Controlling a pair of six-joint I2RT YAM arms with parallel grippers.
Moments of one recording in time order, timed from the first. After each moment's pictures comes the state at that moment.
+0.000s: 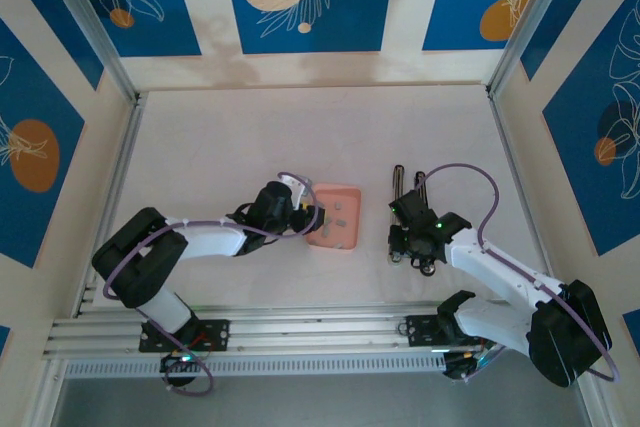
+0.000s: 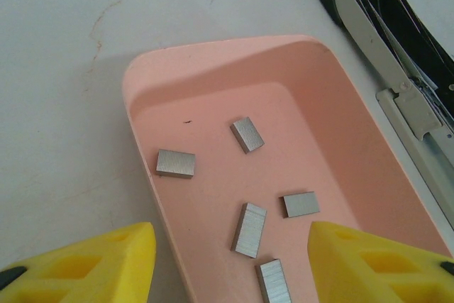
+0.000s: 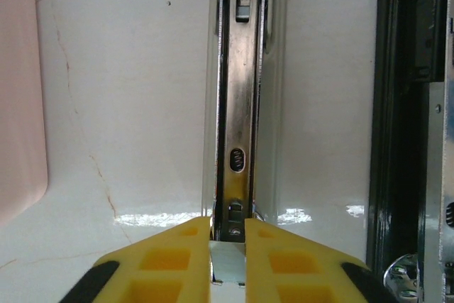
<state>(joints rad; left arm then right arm) -0.76 1.59 0.65 0.35 0.10 -0.41 0.56 1.05 0.59 -0.77 0.08 0.68</state>
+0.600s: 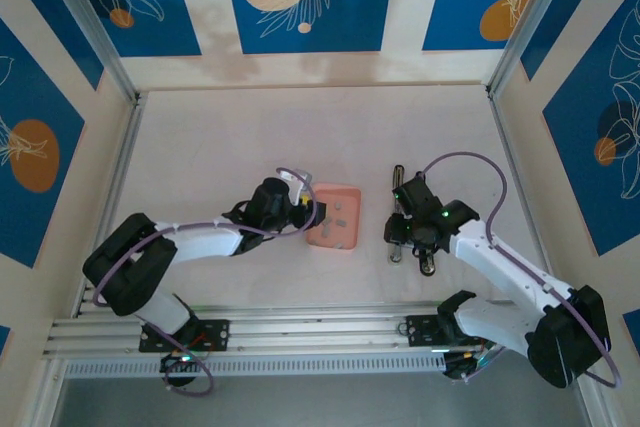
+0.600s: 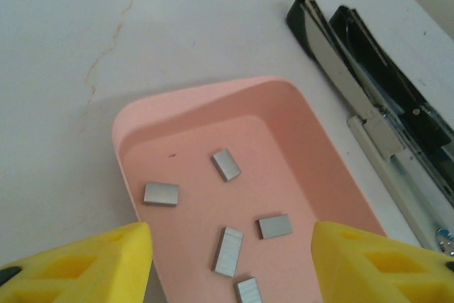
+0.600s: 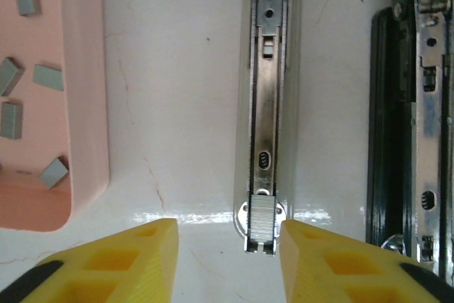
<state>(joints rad) -0.76 1.53 0.66 0.34 0.10 -0.40 0.51 1.07 0.74 -0.89 0.04 0.67</state>
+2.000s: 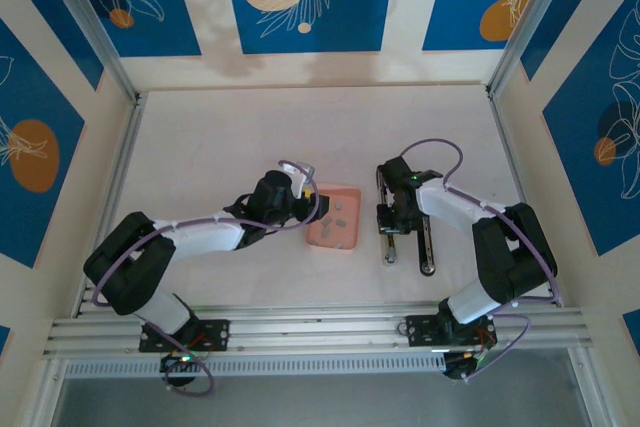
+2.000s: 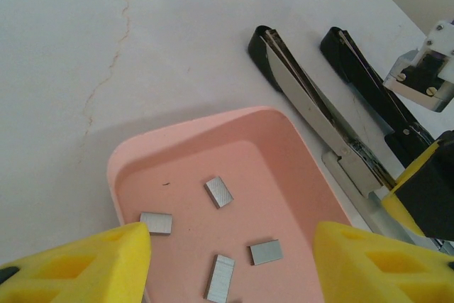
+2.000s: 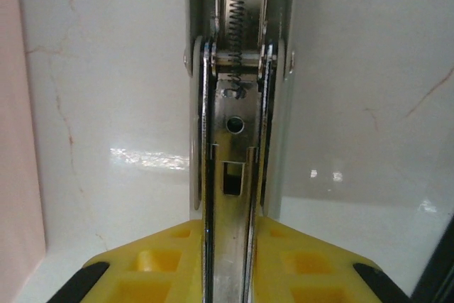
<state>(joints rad) -0.75 1.54 0.73 0.30 0.10 -0.40 0.41 1.53 0.88 -0.79 -0.08 0.38</state>
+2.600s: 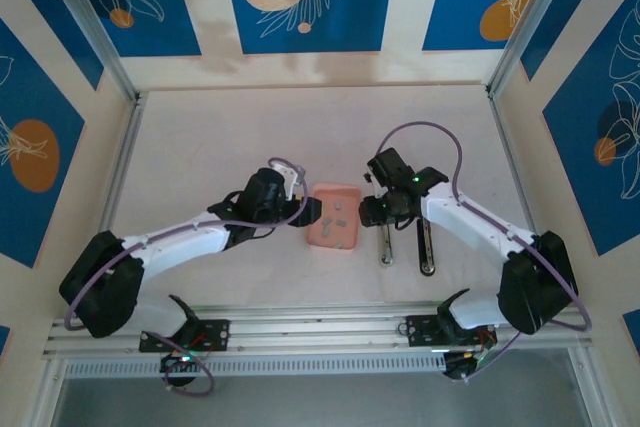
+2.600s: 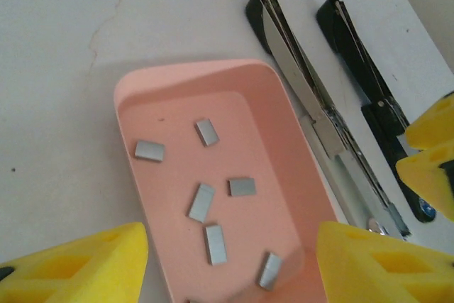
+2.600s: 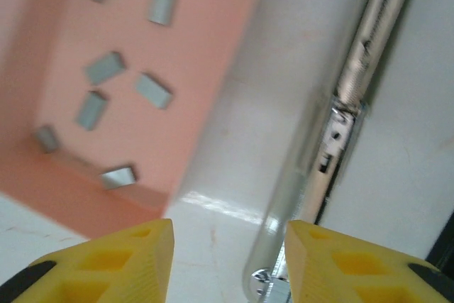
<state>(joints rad) -0.74 1.37 0.76 -0.03 0.16 -0.51 0.57 1.35 1.00 -0.86 -0.05 0.30</state>
